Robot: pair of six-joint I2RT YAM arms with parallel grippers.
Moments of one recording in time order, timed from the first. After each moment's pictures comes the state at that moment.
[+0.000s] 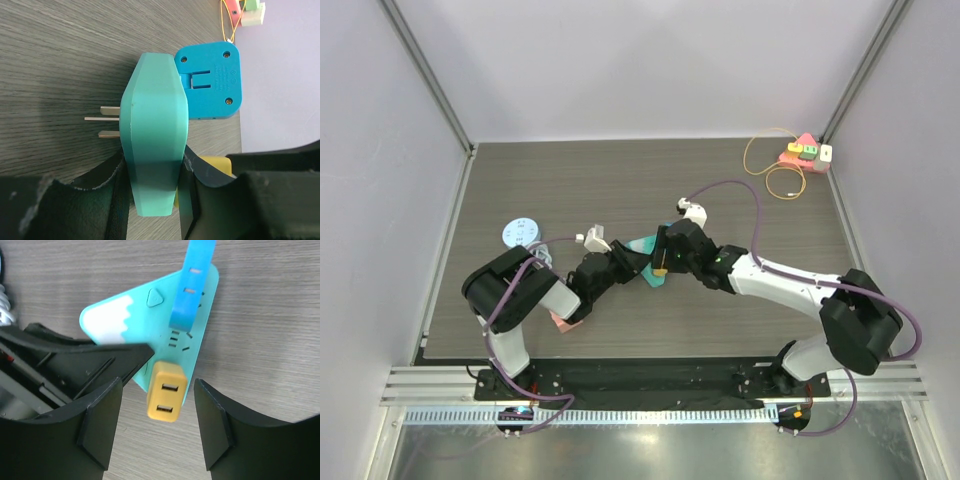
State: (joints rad) left arm -0.73 1.81 0.45 1.09 -0.09 -1.10; right arm 0.82 1.44 0.87 -0.15 0.27 0.74
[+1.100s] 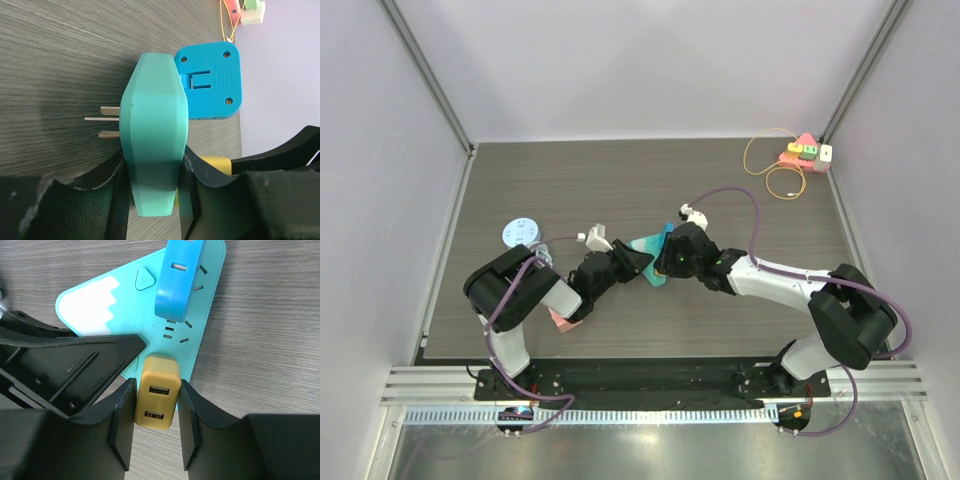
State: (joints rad) left arm -0.73 1.82 0.46 1.09 -0.09 -1.10; right arm 0.76 1.48 0.80 -0.06 0.15 0.76
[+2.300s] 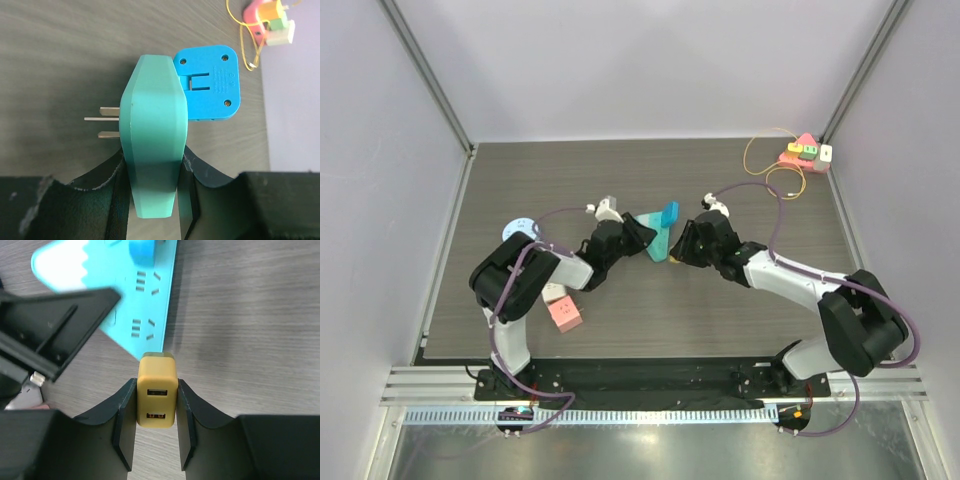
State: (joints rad) left arm -0.66 1.88 0.72 0.84 -0.10 -0.97; right arm 0.60 1.41 0.75 -0.04 0.06 0.74
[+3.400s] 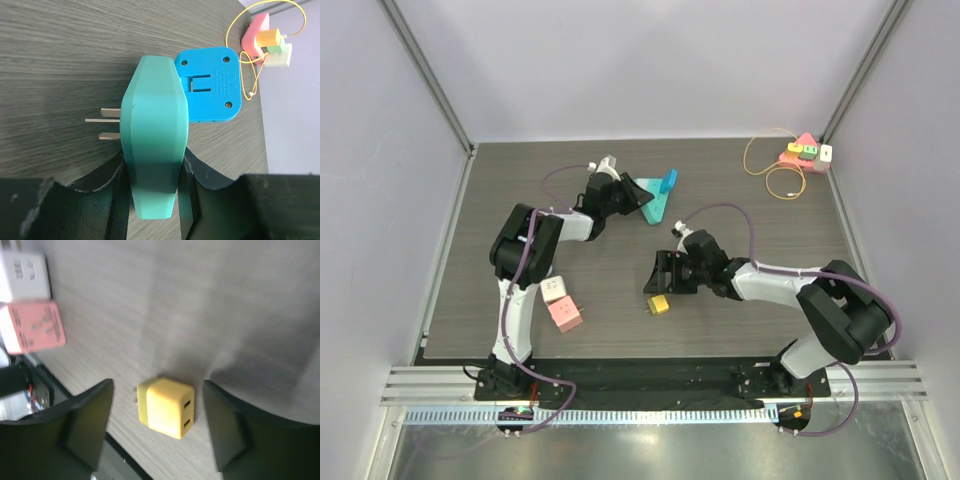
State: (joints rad) left arm -0.43 2.18 1.26 0.58 0.24 -0.86; right arm 0.70 1.50 0.62 0.12 -0.31 0.67
